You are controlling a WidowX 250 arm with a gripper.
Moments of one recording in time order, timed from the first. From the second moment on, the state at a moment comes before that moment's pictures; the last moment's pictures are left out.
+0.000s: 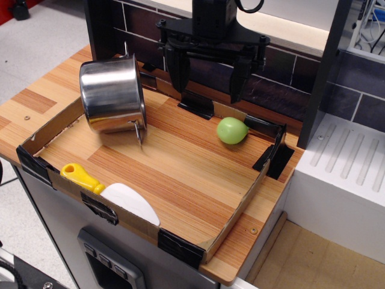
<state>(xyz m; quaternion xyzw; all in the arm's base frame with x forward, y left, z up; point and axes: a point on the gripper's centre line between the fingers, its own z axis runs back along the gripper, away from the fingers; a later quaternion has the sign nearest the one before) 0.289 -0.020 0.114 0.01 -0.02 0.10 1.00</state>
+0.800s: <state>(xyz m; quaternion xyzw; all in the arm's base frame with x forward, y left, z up) 0.302 0.030 0.132 0.04 -0.03 0.11 0.99</state>
